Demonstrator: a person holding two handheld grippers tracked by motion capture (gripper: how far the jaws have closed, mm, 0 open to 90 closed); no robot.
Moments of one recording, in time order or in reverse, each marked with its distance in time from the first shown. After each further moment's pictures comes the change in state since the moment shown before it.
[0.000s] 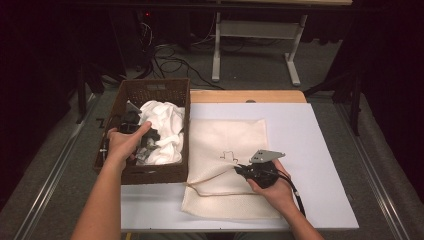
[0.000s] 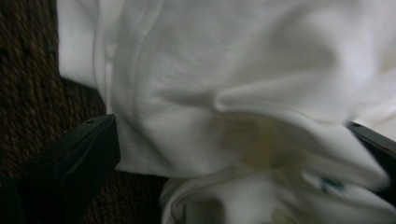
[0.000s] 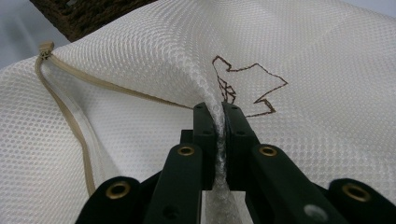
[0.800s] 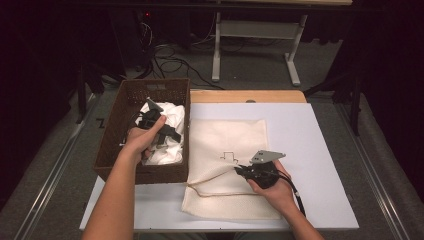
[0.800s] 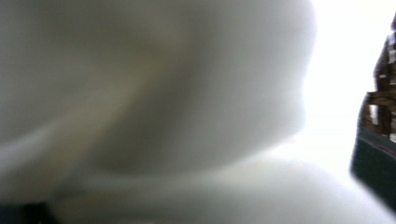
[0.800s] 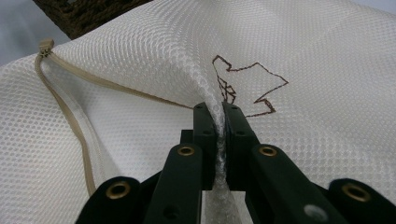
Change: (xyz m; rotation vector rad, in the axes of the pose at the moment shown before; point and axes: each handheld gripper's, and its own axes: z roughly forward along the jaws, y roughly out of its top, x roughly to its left) left arm -0.051 0.017 0.017 0.100 -0.250 0.126; right arm -0.001 -0.002 0.000 0.000 0.006 -0.005
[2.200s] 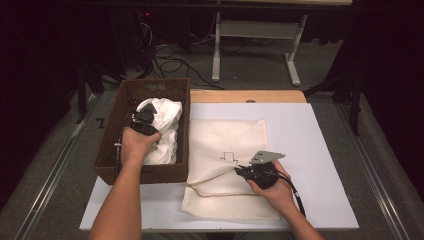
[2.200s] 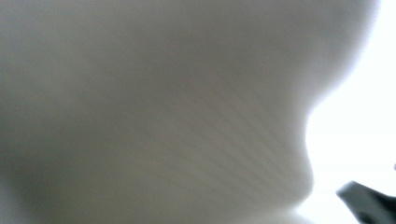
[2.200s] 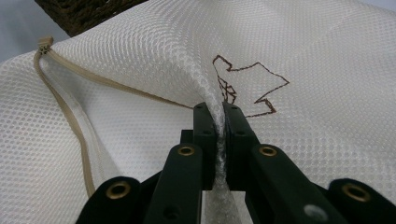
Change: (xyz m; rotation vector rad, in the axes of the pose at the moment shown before) left arm 0.015 -0.011 -0.008 -0.092 0.422 0.025; right arm 0.001 -0.001 0.001 0.005 0.001 0.002
